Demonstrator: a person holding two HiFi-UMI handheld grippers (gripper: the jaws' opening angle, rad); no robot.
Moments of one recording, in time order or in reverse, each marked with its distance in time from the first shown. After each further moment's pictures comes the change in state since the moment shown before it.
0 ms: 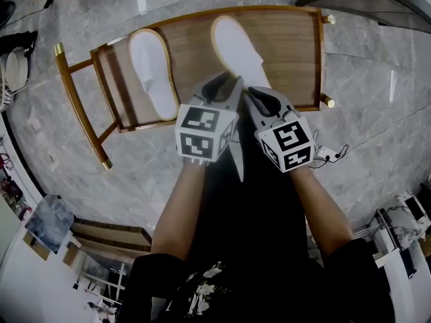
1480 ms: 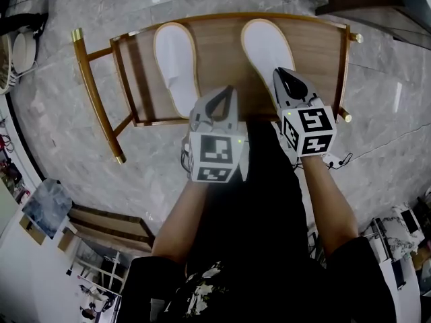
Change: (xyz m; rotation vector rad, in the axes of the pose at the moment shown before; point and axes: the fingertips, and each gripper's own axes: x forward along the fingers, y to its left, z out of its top) left arm -0.053 0.047 -0.013 0.165 0.006 0.233; right arm 0.032 -0.045 0.039 0.036 -0.009 -0.151
